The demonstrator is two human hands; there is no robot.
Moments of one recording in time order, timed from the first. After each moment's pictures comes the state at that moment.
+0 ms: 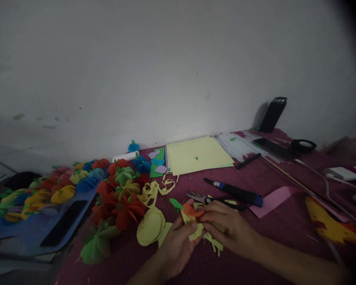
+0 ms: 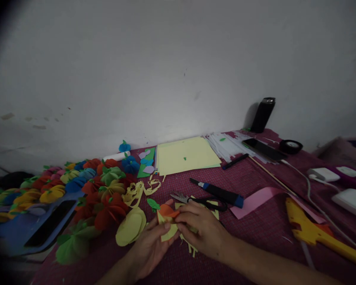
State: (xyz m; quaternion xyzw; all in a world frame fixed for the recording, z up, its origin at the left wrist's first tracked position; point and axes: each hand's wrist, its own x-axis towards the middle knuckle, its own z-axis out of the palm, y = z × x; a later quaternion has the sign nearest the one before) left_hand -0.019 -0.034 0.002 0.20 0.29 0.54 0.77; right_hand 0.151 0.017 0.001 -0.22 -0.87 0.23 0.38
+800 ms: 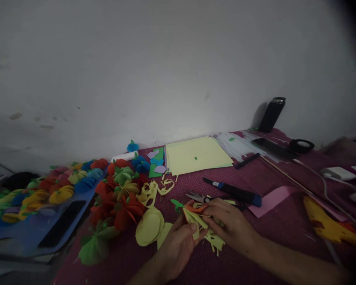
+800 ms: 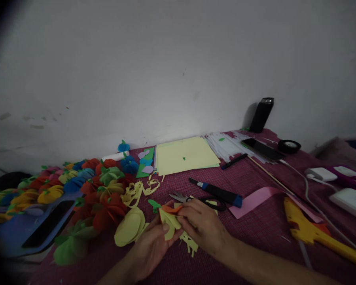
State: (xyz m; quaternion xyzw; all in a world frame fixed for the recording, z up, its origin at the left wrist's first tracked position) left_hand -0.018 -0.034 0.000 0.23 0.26 0.52 0.78; right_hand 0.152 0.019 -0.005 -0.27 -0.86 0.15 0.40
